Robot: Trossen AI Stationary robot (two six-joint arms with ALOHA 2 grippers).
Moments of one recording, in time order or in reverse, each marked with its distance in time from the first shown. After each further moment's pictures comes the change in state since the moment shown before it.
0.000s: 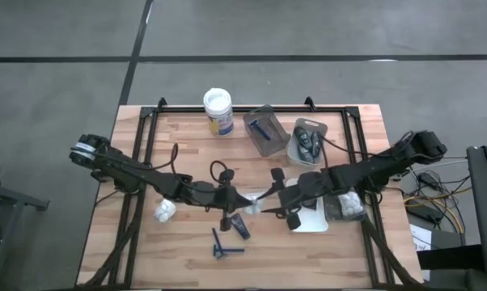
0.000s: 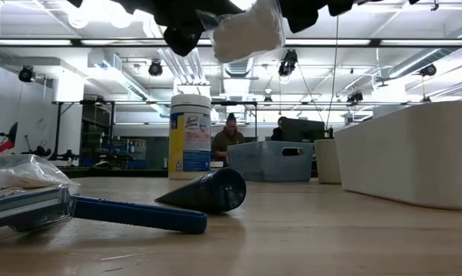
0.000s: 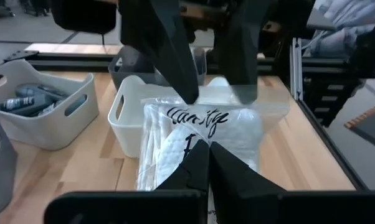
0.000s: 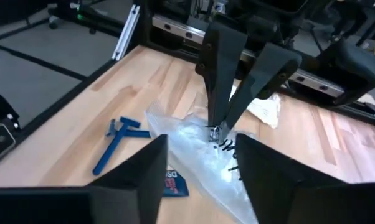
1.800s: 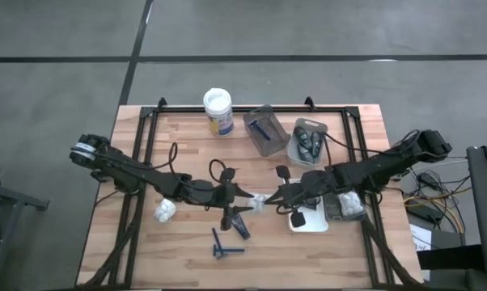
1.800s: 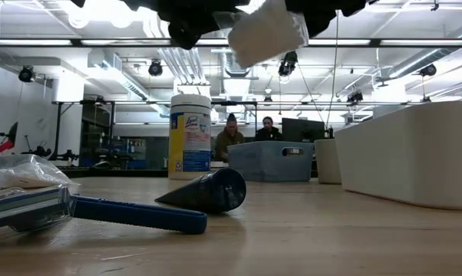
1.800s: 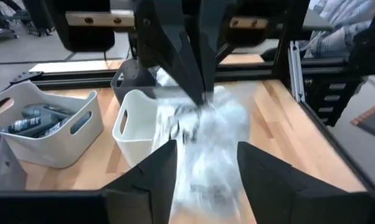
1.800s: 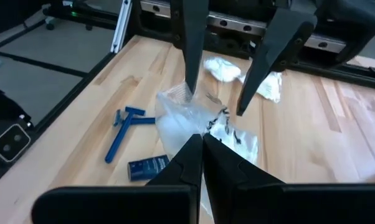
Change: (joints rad) left arm 0.003 -0.002 -0.002 0.038 0.004 0.080; right arm 0.000 -0.064 0.000 -0.129 0.010 0.111
